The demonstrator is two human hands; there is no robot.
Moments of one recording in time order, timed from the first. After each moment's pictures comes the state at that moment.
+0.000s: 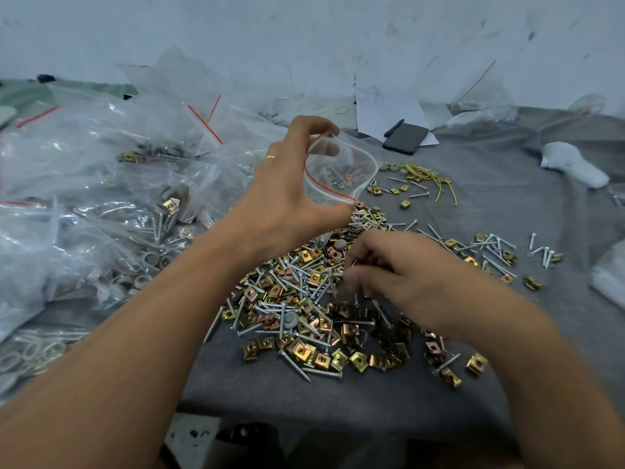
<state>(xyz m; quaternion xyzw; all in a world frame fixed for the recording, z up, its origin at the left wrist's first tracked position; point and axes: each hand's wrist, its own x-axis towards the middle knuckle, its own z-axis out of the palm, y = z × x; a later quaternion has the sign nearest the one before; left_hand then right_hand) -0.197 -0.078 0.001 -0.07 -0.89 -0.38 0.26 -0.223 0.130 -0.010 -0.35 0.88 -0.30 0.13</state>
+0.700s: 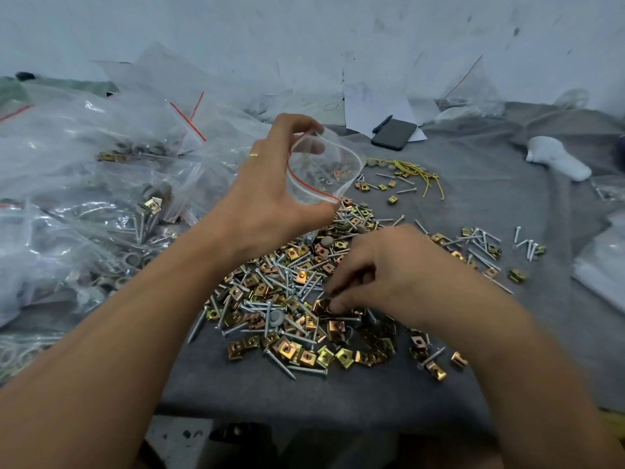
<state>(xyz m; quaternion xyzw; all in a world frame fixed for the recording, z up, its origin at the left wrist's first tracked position) -0.197 -0.076 0.002 -0.08 -0.88 -0.39 0.24 -0.225 0.132 -0.004 -0.39 0.88 -0.22 0.11</state>
